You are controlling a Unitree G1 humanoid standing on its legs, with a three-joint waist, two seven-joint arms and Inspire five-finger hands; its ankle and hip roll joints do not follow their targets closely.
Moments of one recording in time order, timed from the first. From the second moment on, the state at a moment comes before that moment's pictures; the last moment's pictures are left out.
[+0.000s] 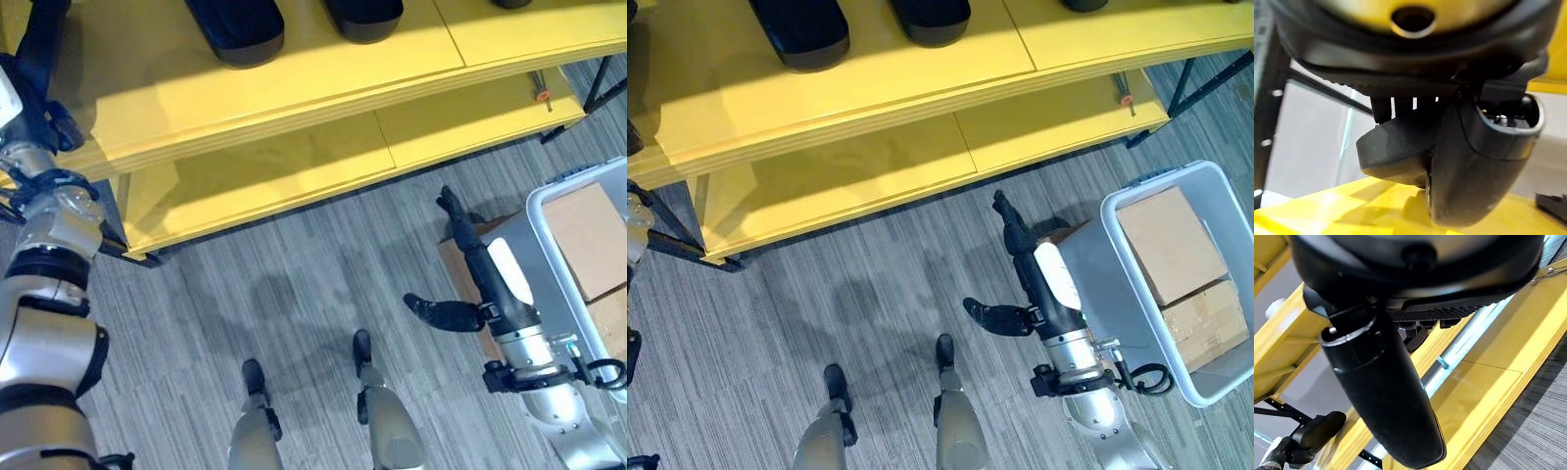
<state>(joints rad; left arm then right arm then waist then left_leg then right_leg) -1.10 0.93 -0.43 1.08 0.24 0.13 0.65 0.20 -0.70 0.12 -0.35 -0.15 -0.29 -0.26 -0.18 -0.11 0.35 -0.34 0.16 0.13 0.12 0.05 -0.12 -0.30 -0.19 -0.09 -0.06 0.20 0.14</state>
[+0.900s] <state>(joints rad) -1.09 0.93 -0.43 1.06 0.24 0.13 0.67 0.20 -0.71 0.12 -0.35 -0.15 -0.29 -0.26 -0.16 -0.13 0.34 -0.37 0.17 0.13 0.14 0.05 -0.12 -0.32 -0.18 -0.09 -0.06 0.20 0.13</state>
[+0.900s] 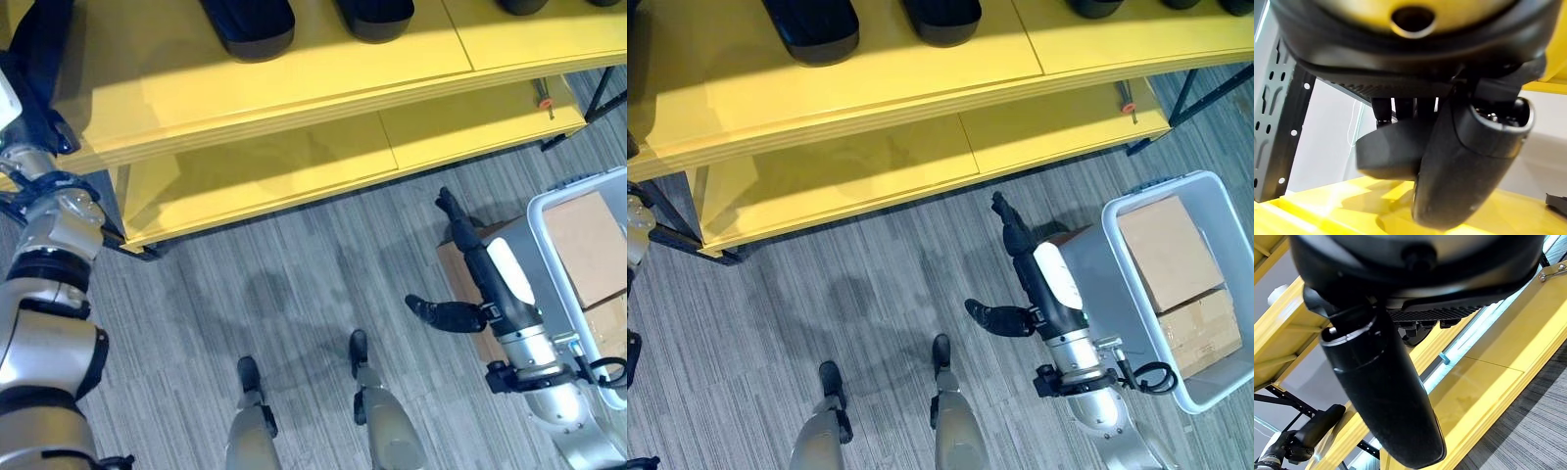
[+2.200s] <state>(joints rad) -1.05 1.03 -0.68 0.85 0.56 0.04 0.53 0.16 -0.68 0.10 -0.35 -0.11 -0.29 -0.21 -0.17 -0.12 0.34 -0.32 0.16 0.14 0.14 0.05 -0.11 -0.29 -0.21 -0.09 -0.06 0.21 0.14</state>
